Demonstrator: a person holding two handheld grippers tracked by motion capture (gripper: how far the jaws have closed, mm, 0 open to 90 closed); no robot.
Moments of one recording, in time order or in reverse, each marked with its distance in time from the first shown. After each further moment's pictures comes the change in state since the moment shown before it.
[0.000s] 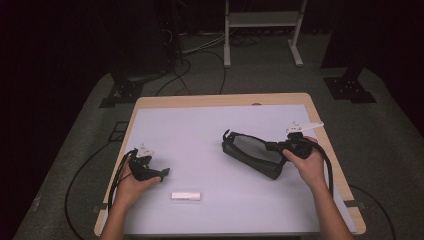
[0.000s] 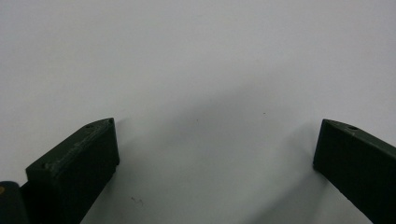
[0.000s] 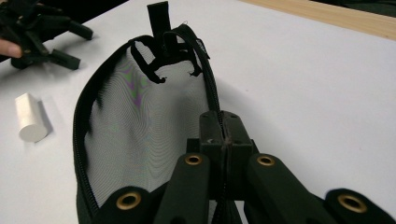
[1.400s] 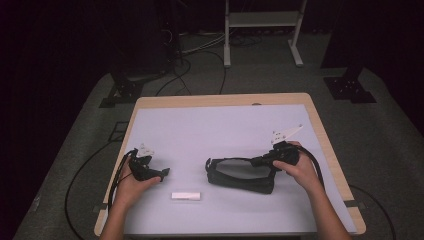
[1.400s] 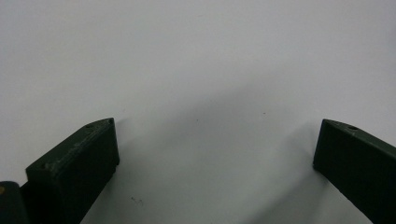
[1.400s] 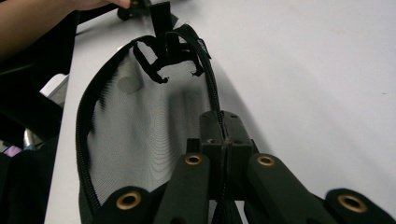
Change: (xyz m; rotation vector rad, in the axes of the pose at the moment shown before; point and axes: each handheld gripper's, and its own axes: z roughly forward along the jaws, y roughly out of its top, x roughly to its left) left arm 0.000 0.000 0.000 0.000 0.000 0.001; right arm 0.025 0.000 0.026 0.125 0.338 -0.156
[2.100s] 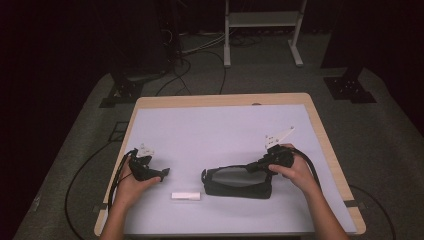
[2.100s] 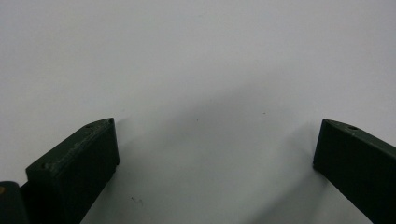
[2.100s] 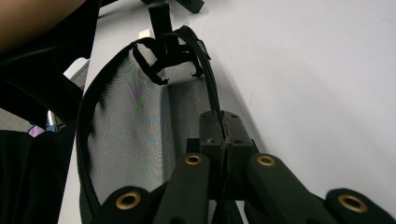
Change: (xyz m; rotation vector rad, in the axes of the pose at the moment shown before) left arm 0.000 0.000 0.000 0.000 0.001 0.000; right arm 0.004 0.000 0.016 0.051 0.086 -0.039
